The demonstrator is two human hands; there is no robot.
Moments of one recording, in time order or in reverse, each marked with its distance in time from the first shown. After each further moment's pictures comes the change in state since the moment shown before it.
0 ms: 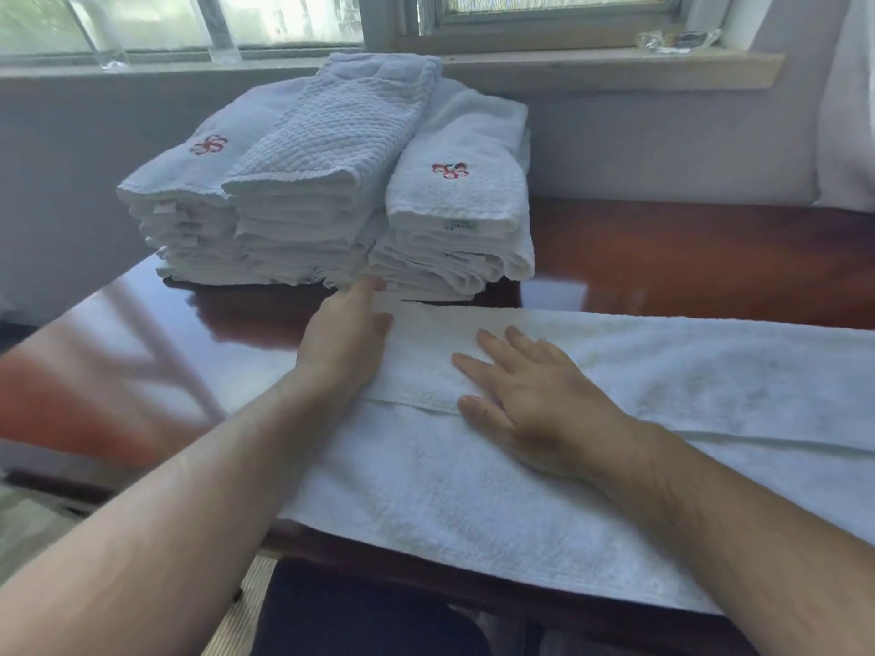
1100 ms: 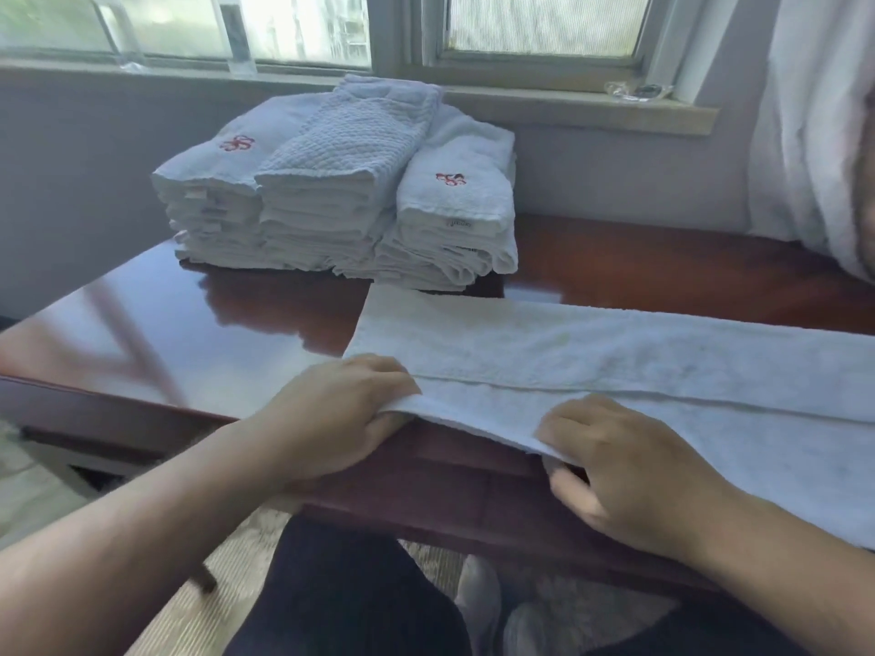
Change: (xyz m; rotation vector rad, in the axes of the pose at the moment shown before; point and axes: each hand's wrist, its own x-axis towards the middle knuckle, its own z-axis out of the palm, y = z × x) left_hand -0.125 -0.003 -0.064 0.157 -0.360 0.664; right_hand -0.139 -0.023 -0.015 -0.128 0.192 -0.059
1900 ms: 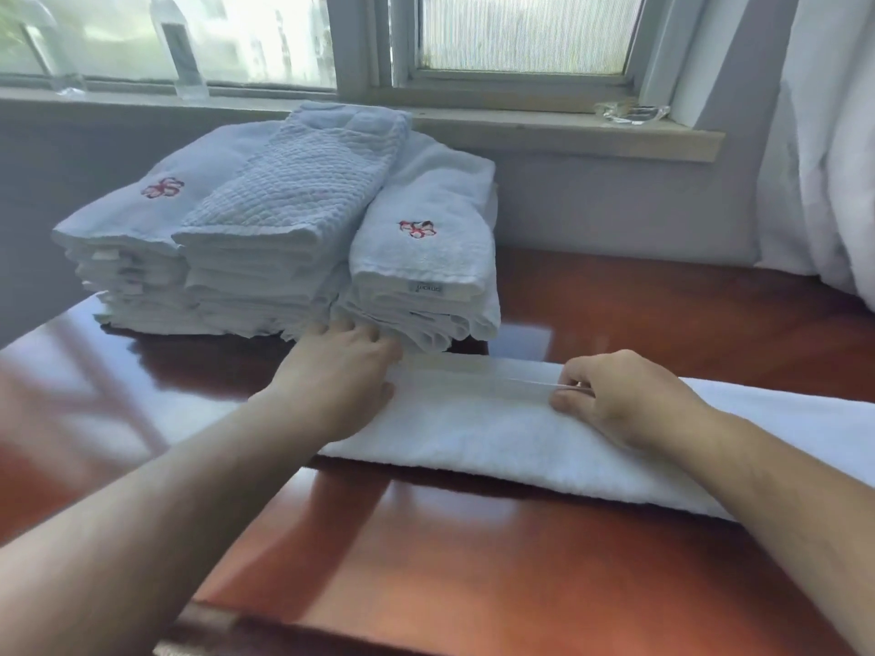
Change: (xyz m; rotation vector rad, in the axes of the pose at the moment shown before) left_hand 0.146 -0.055 -0.005 0.489 -0.052 -0.278; right_hand 0.133 0.136 -0.008 0.154 -0.083 0.424
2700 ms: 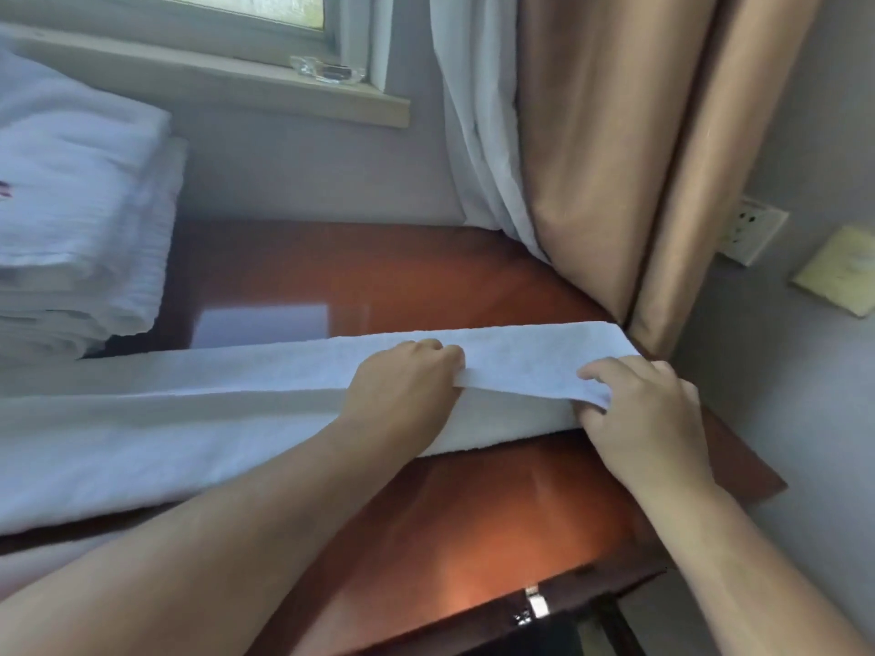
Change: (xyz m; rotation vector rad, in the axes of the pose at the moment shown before) left_hand 0.063 0.320 -0.047 -0.529 0.153 0.380; right_hand -0.197 0.197 -0.017 -0.272 0.687 0.472
